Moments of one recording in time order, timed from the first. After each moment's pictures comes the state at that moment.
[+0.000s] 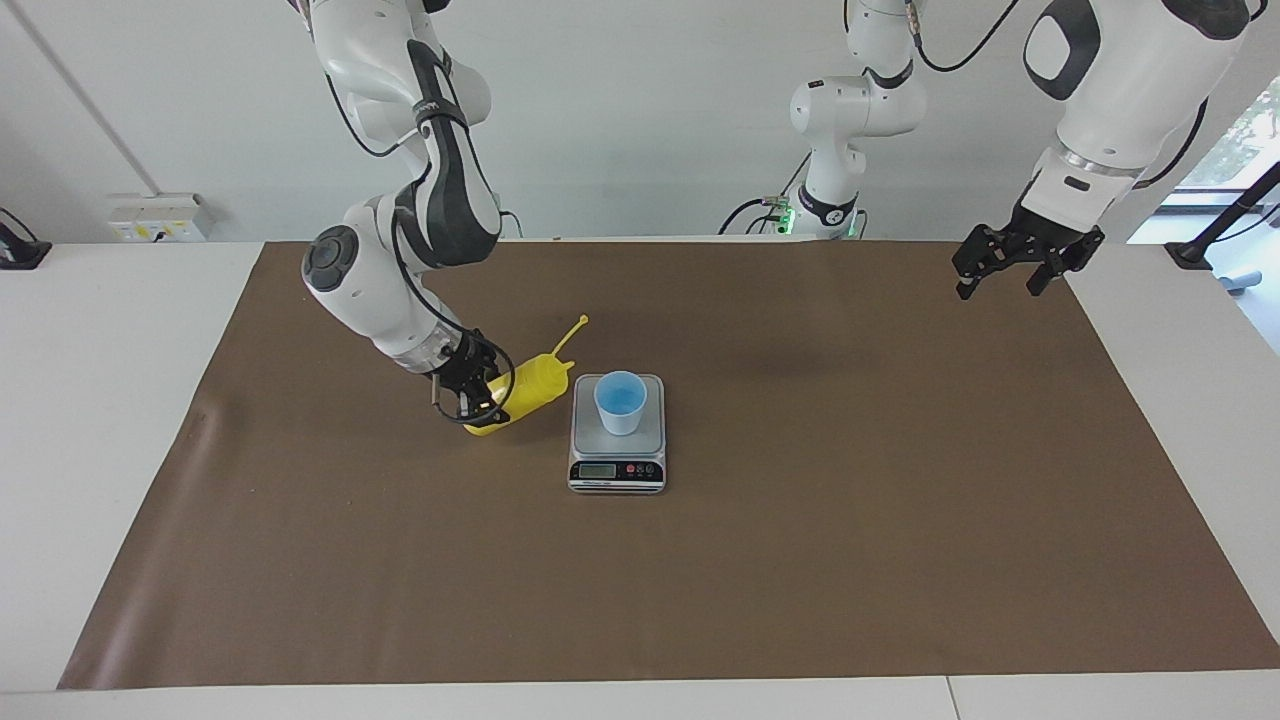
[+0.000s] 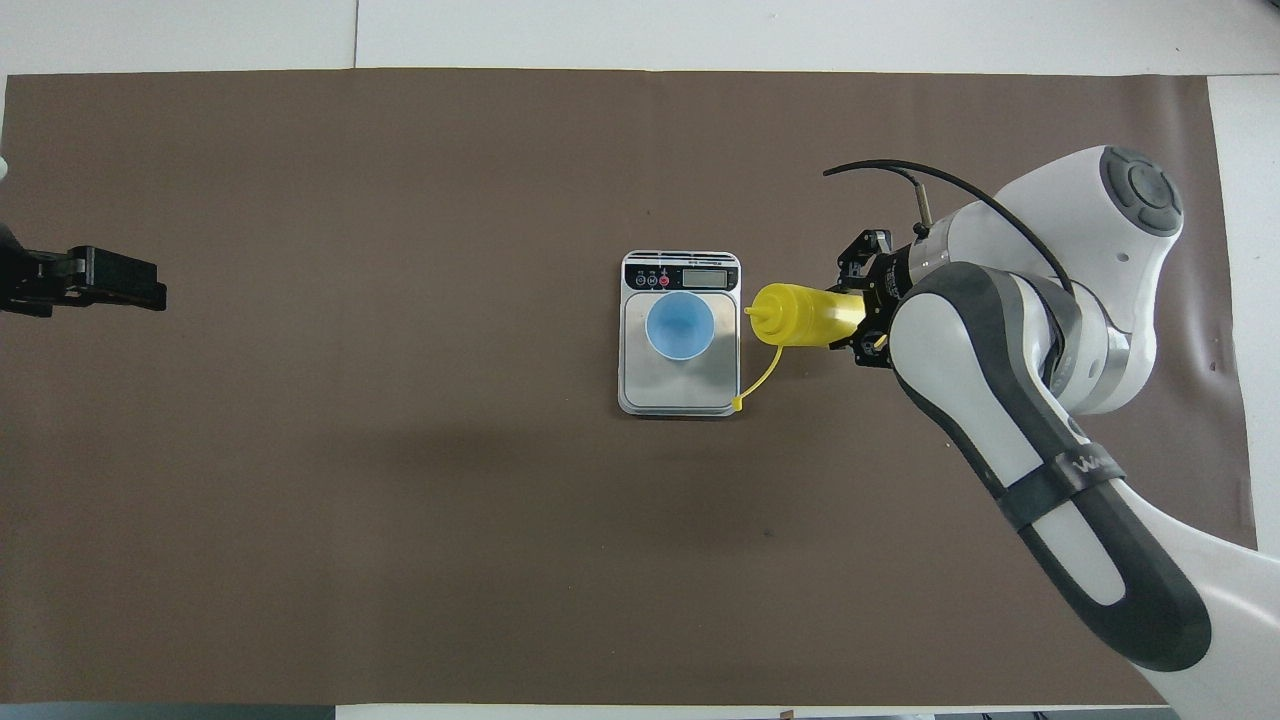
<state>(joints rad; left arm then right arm) -0.04 -0.04 -0.02 -1.65 -0.01 1.65 -0.04 0.27 0.23 -0.08 -1.90 0.38 2.08 1.45</state>
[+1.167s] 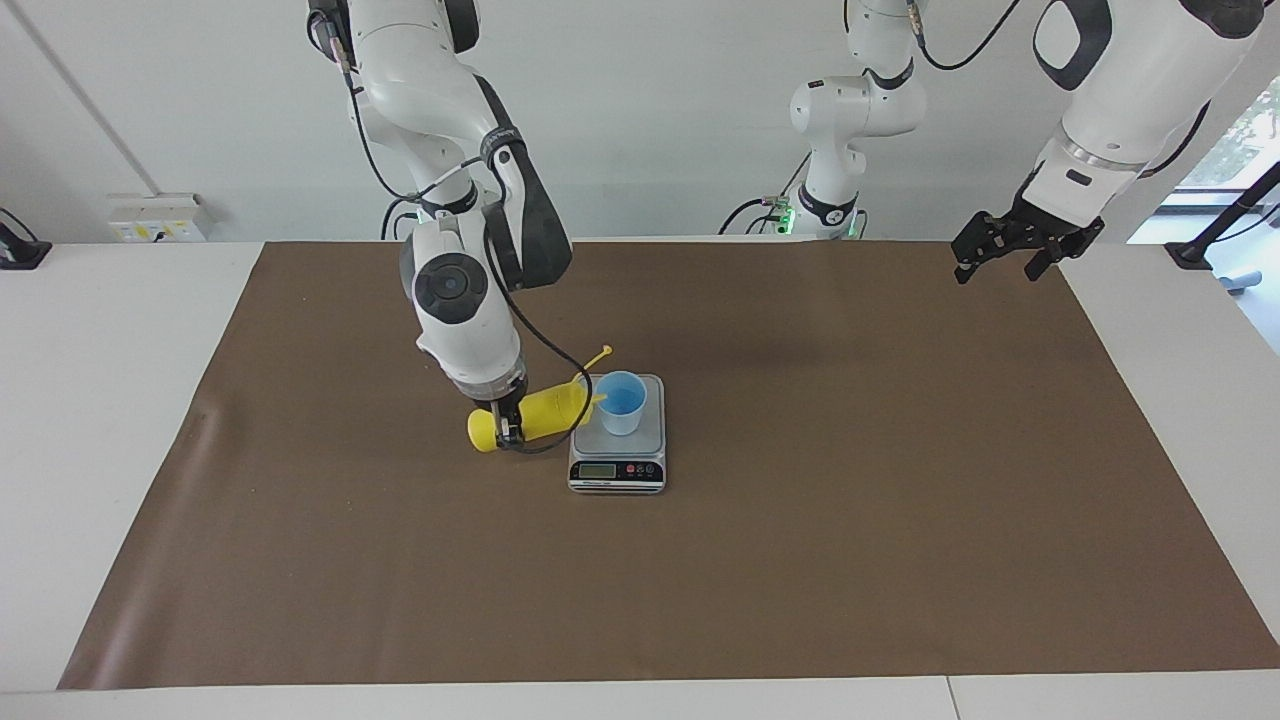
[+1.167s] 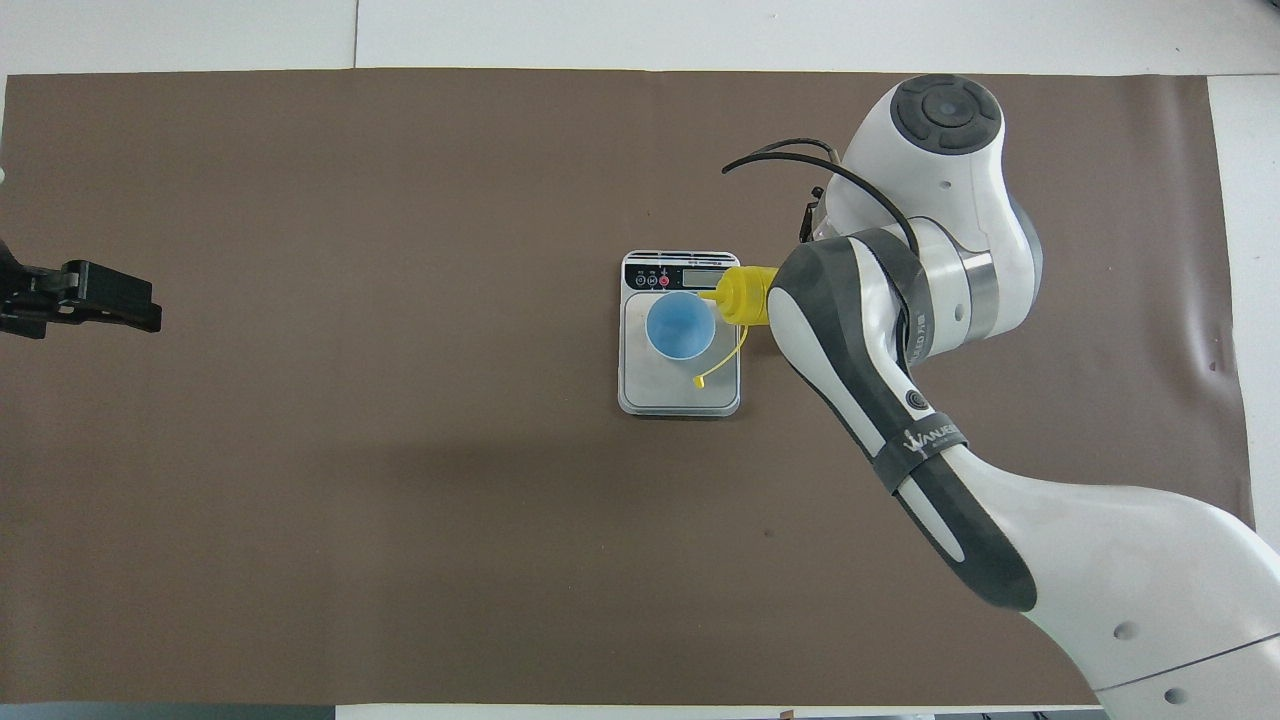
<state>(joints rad) -0.04 -0.02 -0.02 -1.62 -0.01 1.55 -0.03 0.37 0.43 -0.07 -1.57 0.07 1.88 1.71</state>
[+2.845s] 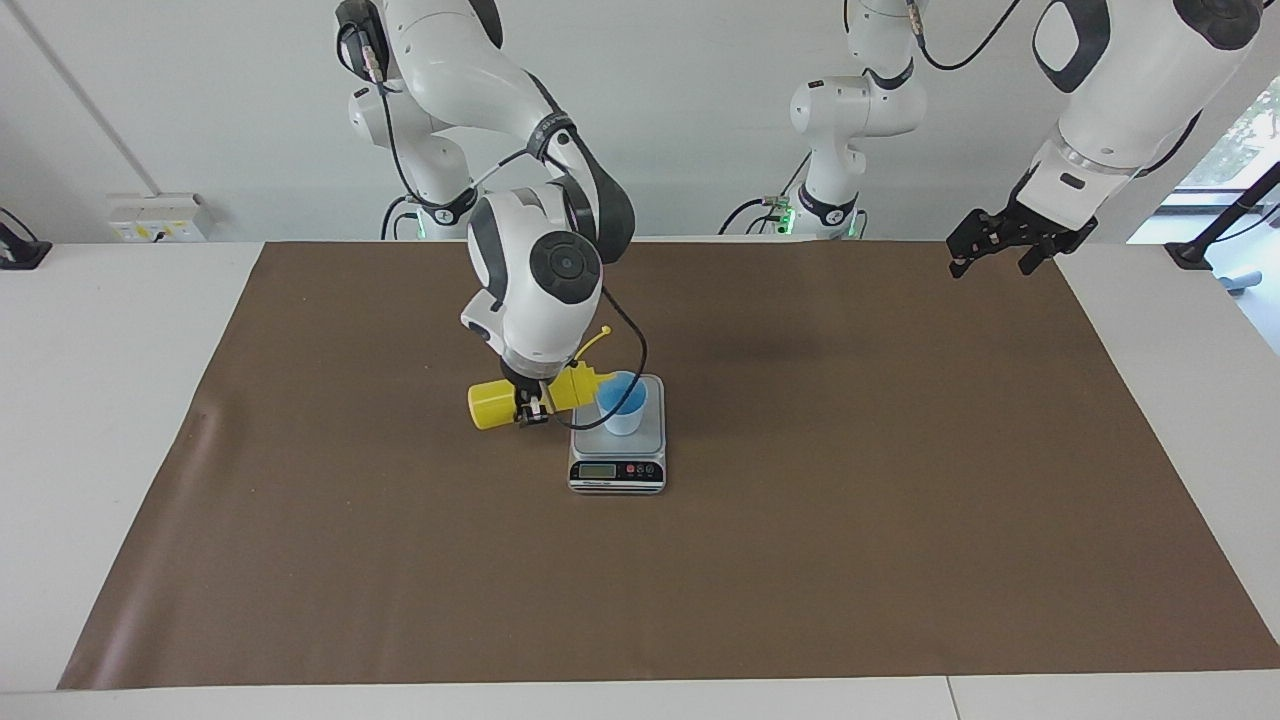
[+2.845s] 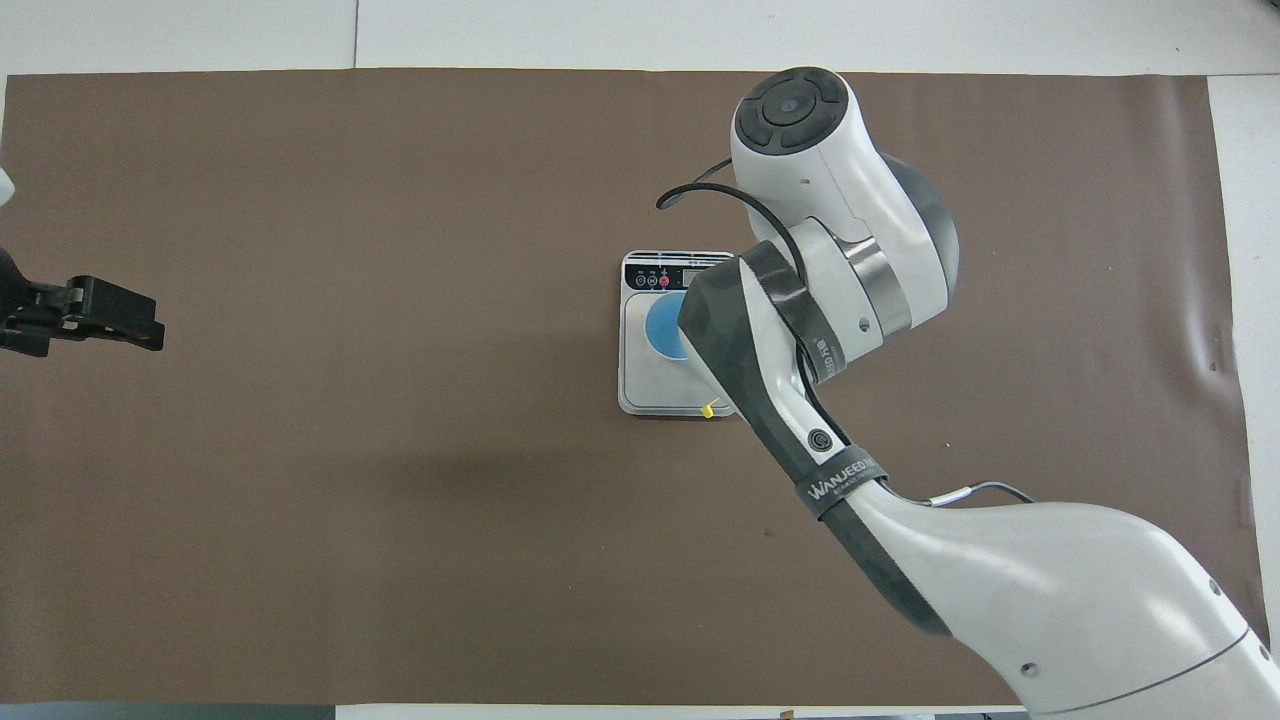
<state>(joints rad) -0.04 -0.02 -0.02 -1.62 -0.01 1.50 -0.03 0.47 0.49 -0.08 -1.38 -0.18 1.61 1.75</state>
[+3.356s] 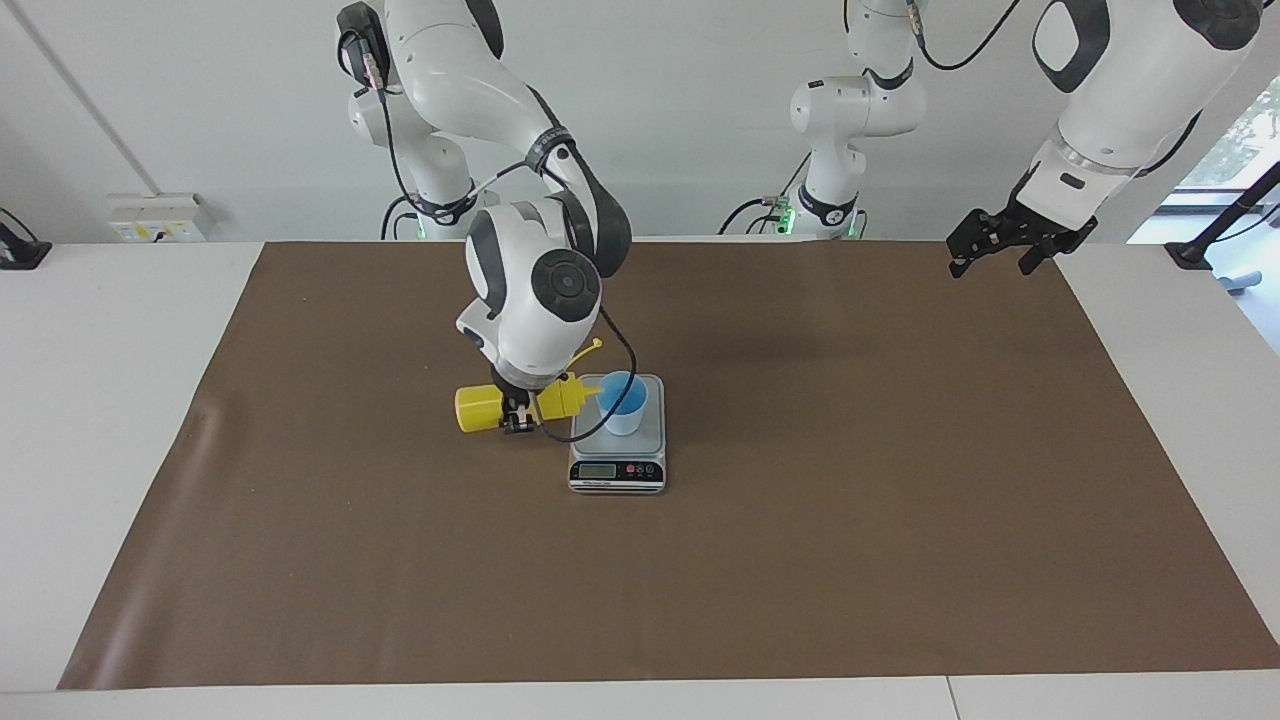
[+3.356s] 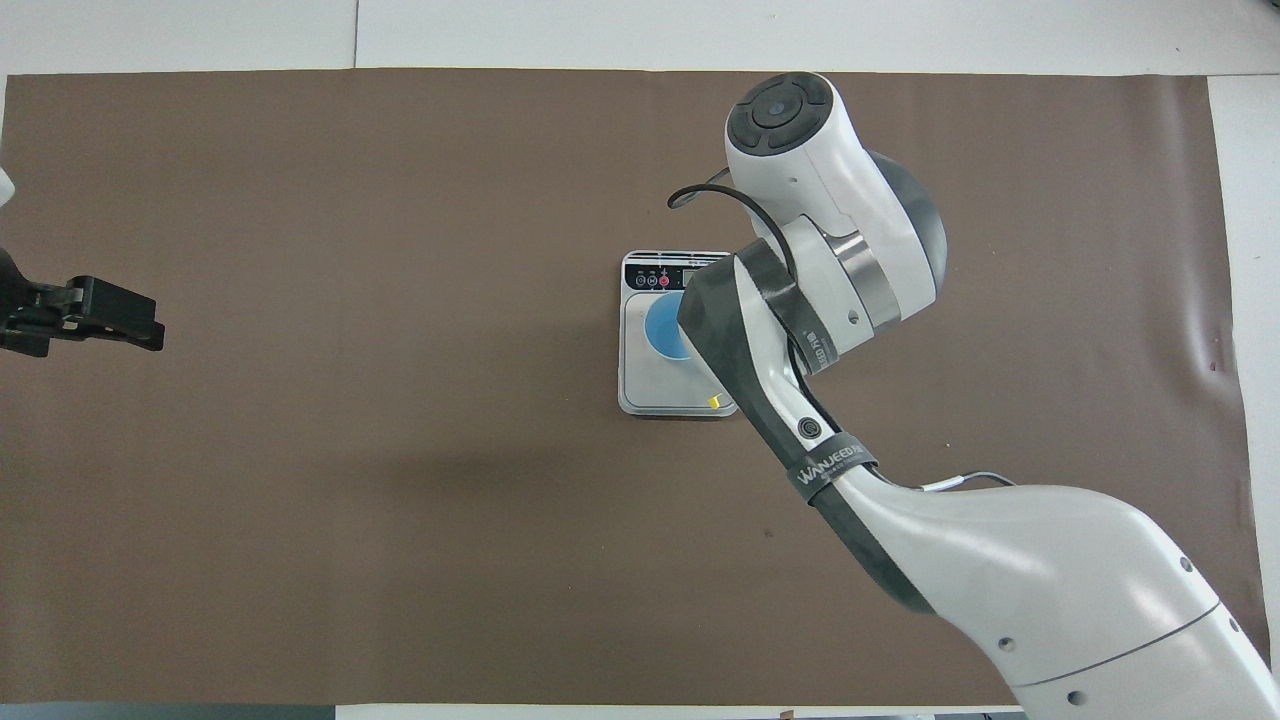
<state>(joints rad) -0.04 -0.02 -0.02 -1.62 -0.01 1.50 -0.03 0.47 0.54 -0.08 -1.36 -0.22 1.58 1.83</state>
